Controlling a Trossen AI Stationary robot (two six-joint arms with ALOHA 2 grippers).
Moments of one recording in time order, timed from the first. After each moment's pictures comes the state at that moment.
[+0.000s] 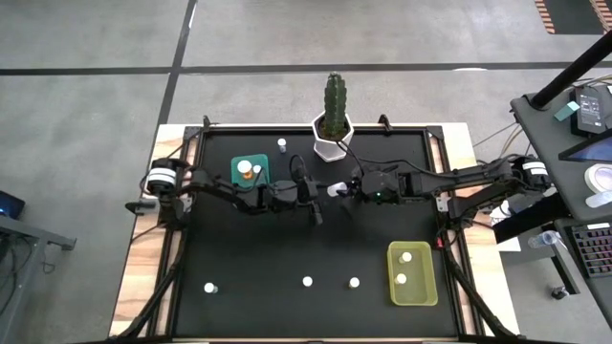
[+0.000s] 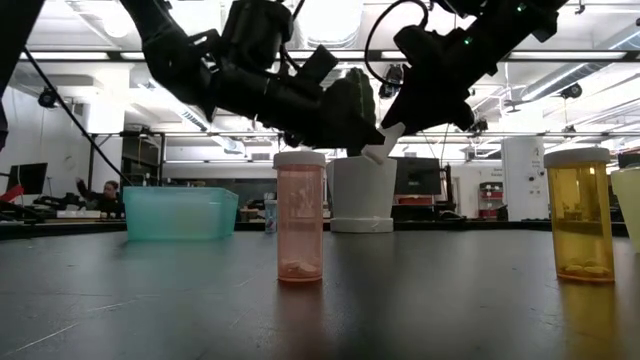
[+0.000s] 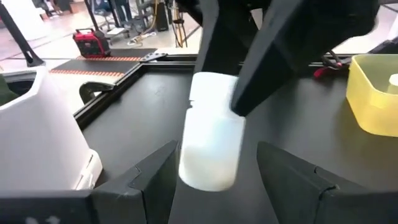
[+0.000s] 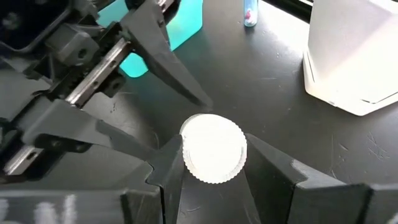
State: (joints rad) left arm 0.02 1.84 0.90 0.74 -0.29 0.03; right arm -0.02 1.33 0.80 -0.14 0.31 0.51
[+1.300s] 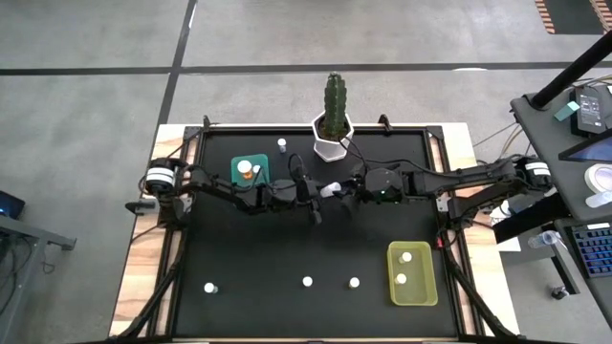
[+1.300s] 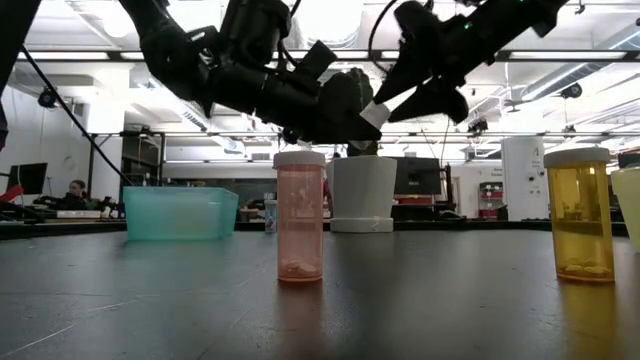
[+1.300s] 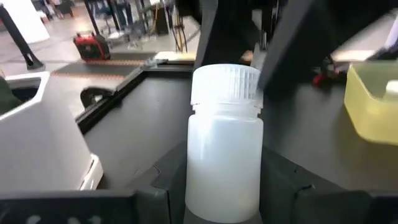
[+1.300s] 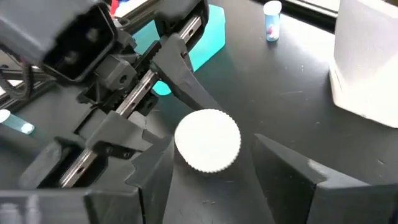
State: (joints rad) left arm 0.02 1.82 0.90 0.73 -0.29 0.03; right arm -0.02 1.30 0.80 -0.07 0.26 0.55
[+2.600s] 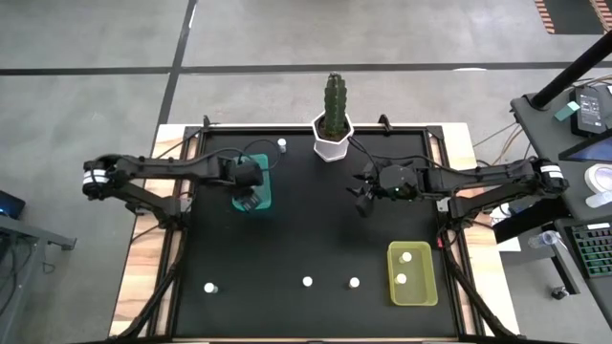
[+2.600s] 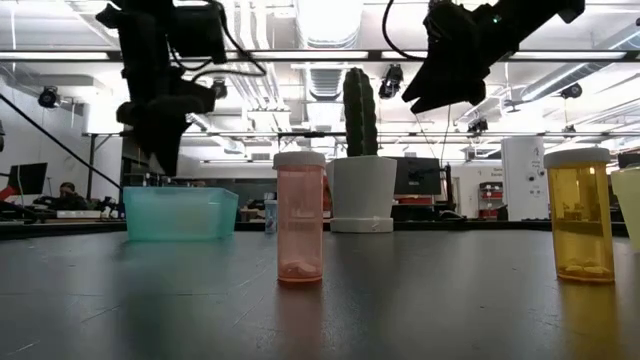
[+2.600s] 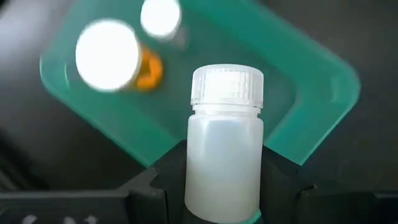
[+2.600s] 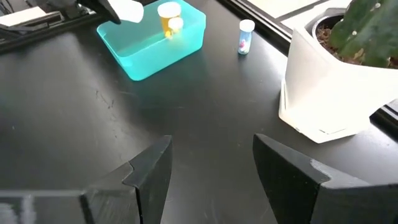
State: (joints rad) left arm 0.19 1.29 0.92 -0.97 -0.25 -0.56; right arm -0.02 1.16 0.78 -0.23 0.32 0.32
